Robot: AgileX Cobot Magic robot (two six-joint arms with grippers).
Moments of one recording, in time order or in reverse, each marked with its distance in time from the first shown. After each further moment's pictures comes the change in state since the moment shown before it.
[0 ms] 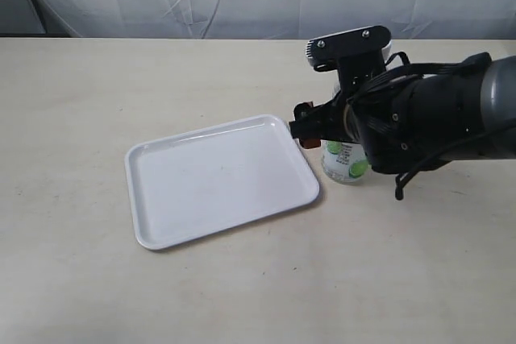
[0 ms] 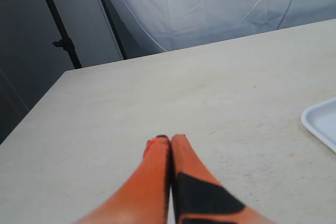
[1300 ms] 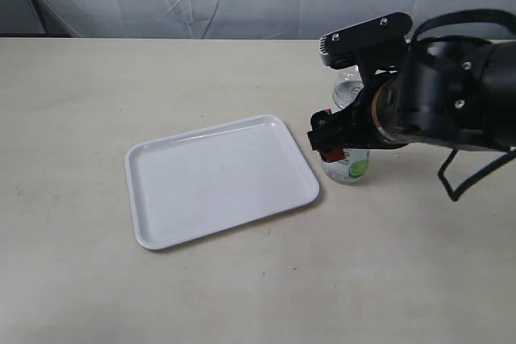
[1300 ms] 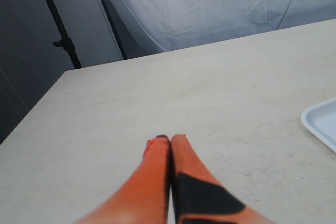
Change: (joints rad) left arm 0.000 0.000 0.000 0.000 0.000 0.000; right arm 0.008 -0.173 0.000 0.467 0.059 -0.570
